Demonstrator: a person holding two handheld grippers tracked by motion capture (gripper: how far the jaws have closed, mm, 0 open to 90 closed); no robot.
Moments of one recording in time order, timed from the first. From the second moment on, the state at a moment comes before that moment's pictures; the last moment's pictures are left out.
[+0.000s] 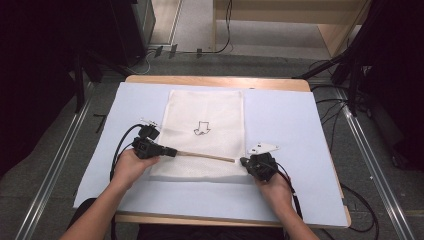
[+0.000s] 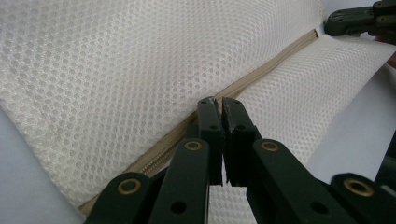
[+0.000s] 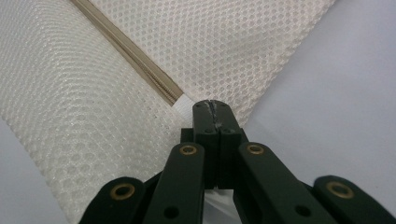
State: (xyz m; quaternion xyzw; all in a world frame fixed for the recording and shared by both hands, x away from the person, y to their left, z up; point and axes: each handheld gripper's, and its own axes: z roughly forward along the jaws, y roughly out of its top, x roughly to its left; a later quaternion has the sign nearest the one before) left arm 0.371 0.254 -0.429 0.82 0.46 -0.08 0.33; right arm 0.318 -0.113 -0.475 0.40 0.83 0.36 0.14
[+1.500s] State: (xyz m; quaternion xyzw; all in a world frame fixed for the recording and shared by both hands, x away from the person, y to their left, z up) left arm 0.370 0.297 -0.427 0.80 0.52 -0.03 0.31; right arm 0.320 -0.111 -0.474 0.41 0.83 0.35 0.14
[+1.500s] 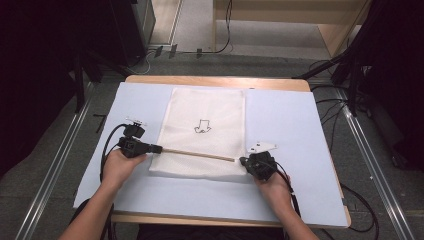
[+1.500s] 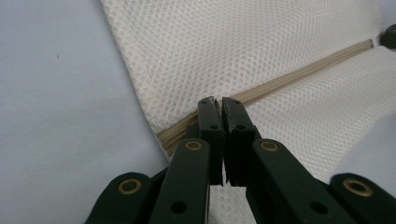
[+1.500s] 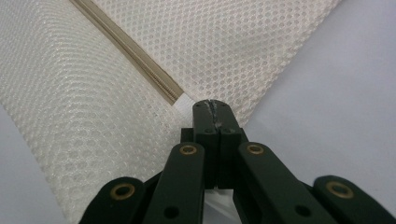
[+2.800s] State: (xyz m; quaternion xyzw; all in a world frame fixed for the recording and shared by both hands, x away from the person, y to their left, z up) left arm 0.369 0.324 -0.426 0.78 0.49 -0.02 0.37; right arm 0.326 -0.119 -0.466 0.40 0.83 0.39 0.09
